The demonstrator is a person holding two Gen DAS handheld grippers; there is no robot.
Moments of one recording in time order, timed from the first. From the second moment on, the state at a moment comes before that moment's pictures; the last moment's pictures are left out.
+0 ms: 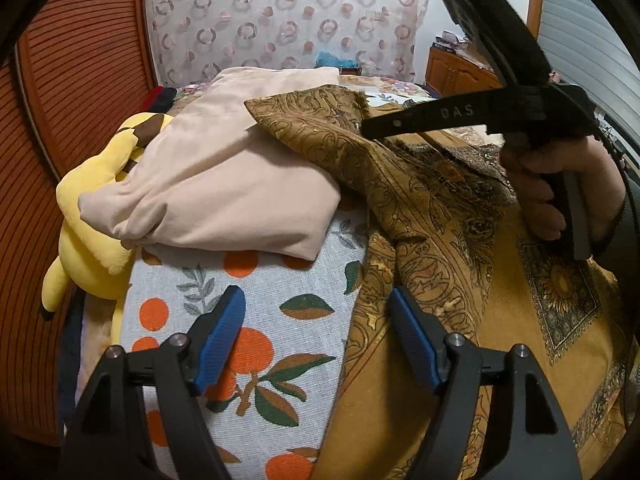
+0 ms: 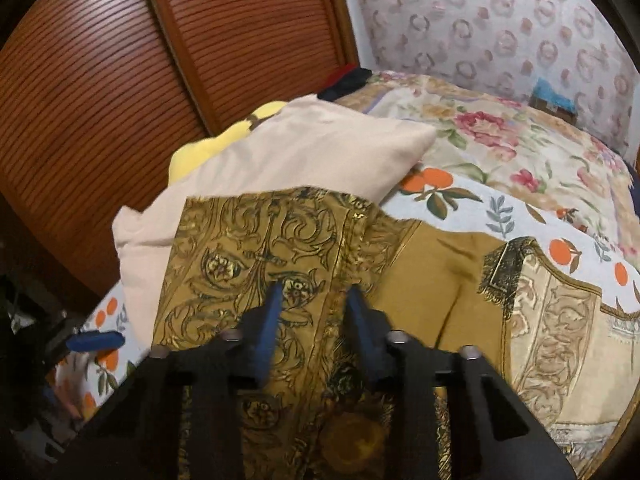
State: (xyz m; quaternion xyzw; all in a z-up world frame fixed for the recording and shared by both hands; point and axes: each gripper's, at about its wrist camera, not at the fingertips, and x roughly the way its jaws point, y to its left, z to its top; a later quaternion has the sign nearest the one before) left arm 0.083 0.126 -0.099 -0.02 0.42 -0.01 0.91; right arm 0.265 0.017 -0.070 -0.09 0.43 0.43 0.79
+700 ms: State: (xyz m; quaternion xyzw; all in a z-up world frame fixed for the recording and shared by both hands) left arm 0.094 0.146 -0.053 -0.05 0.36 -0.02 0.93; right arm 0.237 -0.030 -0.039 -0.09 0.38 0.45 0.81
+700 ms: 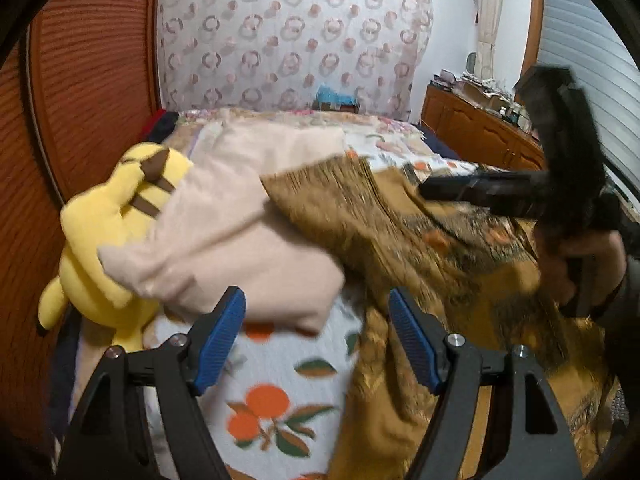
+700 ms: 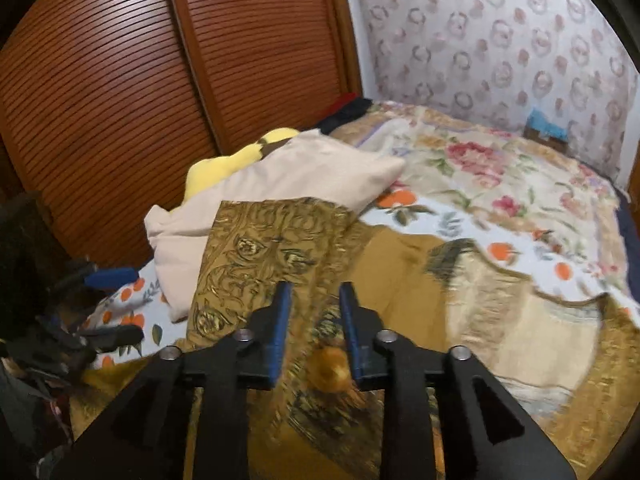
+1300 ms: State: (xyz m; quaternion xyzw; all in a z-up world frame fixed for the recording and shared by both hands) left arm 0.140 0.173 -0.048 -0.07 0.35 -0.03 0.93; right arm 0.274 -0.011 -0.049 -0.01 0.41 0.48 0.78
